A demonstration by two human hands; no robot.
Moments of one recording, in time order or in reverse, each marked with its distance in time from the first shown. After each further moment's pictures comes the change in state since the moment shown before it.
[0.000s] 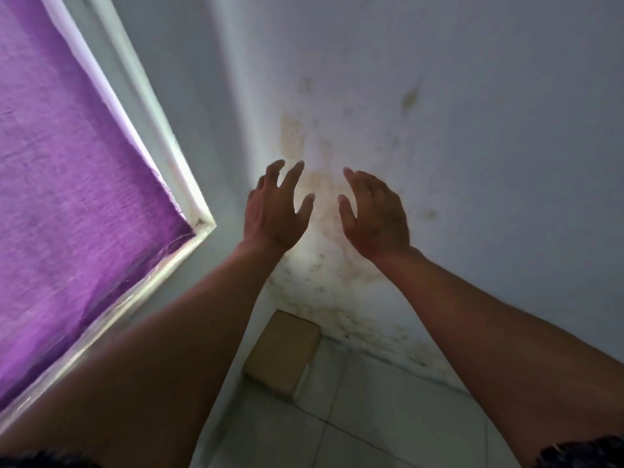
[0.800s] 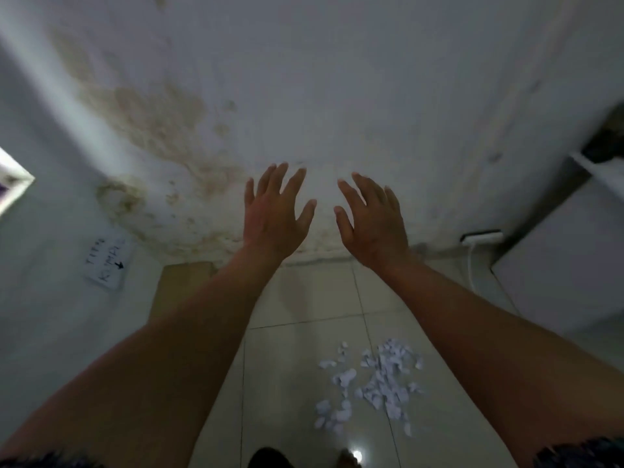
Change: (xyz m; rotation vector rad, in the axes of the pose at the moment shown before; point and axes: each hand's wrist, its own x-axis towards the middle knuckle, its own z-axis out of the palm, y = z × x) left_hand -0.316 0.253 -0.021 -0.195 -0.244 0.413; right_hand -0.419 0.055 -0.228 -0.380 -0.019 0.381
